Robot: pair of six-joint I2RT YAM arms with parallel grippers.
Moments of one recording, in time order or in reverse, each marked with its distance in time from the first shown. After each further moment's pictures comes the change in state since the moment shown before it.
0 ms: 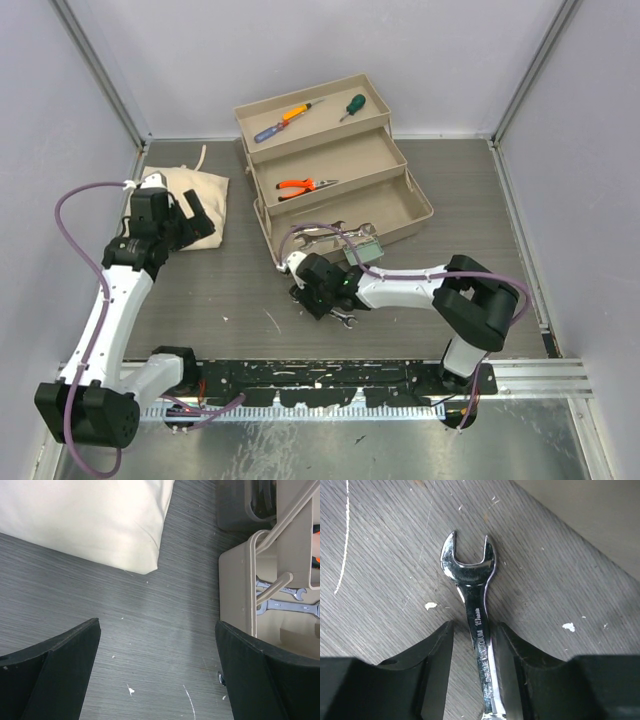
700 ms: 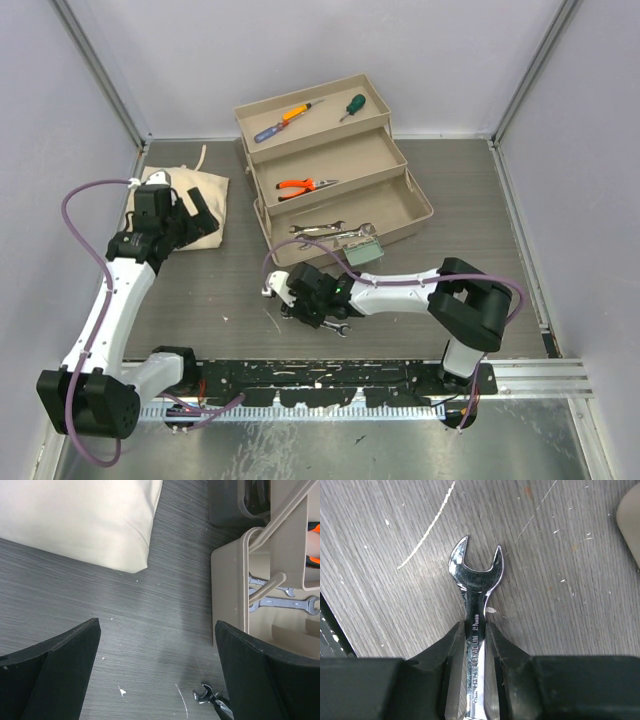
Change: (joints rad) left arm 0.001 0.053 0.007 0.021 0.047 -0.021; right arm 0.074 0.034 0.032 -0.002 -0.114 -0.213
